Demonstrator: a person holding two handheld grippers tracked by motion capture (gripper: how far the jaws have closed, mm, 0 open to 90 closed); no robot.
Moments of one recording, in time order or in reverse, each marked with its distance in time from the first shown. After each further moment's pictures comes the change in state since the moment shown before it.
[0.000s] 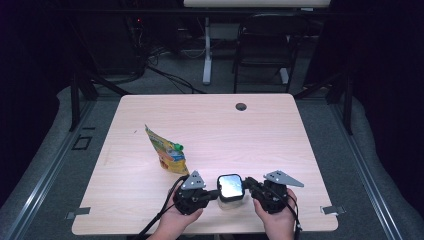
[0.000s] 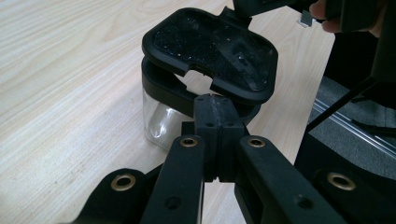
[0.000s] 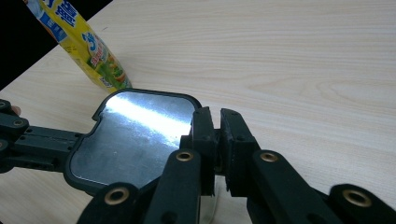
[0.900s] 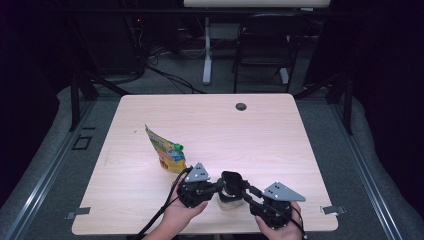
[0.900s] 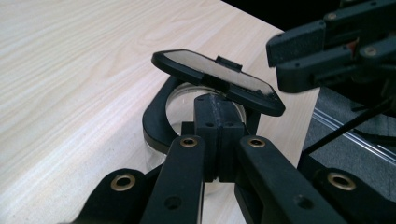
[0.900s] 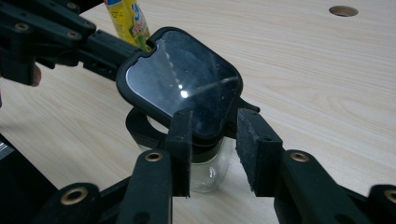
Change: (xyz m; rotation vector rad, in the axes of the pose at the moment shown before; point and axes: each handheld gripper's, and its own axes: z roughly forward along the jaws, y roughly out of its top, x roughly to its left) left arm -0.003 0.028 -0.002 -0.043 0.007 0.027; right arm 0.016 -0.012 -0.029 -0.001 0.052 -0.220
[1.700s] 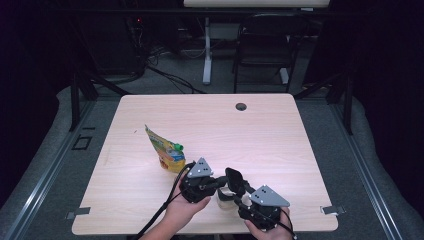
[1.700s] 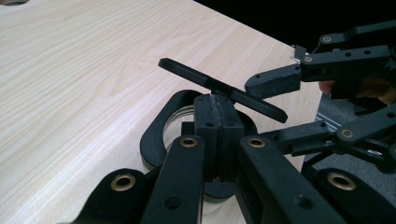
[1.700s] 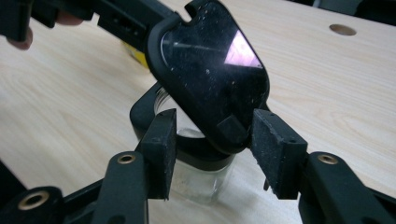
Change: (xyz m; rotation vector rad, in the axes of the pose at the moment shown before) left arm -0.001 0.013 0.001 -0.011 0.005 0.019; right arm 0.018 -0.006 0.018 -0.018 -0.057 -0.117
